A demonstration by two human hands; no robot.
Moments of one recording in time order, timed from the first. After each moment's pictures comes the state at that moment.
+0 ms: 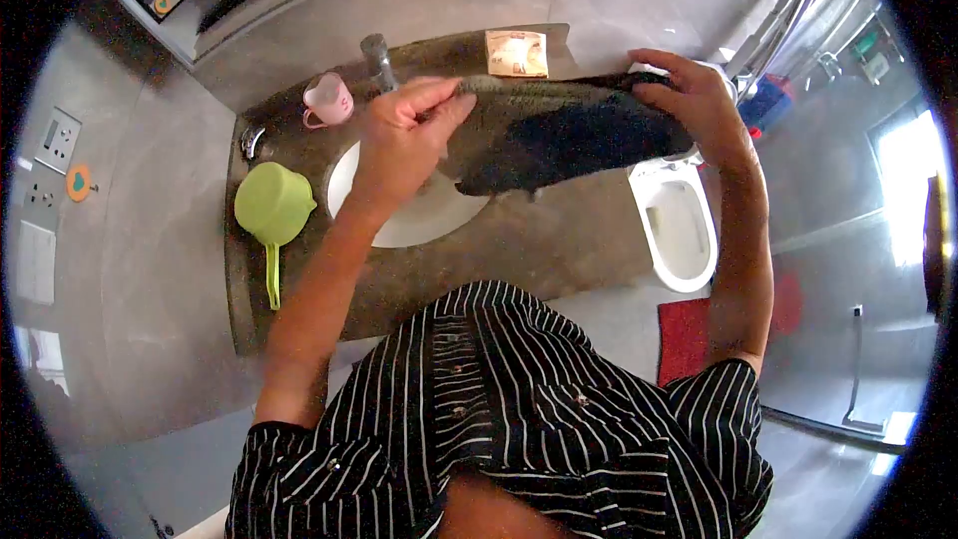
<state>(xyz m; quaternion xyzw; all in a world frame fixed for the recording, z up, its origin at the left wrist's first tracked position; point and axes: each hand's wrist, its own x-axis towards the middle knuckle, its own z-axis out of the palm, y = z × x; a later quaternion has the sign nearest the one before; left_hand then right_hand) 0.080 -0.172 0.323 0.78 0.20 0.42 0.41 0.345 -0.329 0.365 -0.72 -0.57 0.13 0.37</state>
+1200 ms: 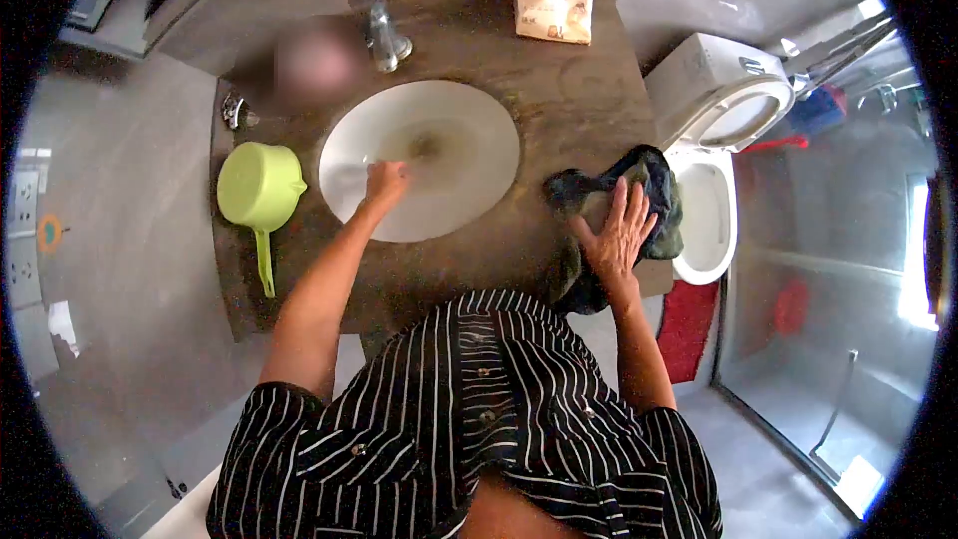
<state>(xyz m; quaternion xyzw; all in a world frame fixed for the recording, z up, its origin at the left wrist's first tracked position) 0.003 -0.011 -0.029 0.87 0.46 0.02 0.19 0.274 -0.315 0.090 -0.90 -0.41 -0.02 0.18</state>
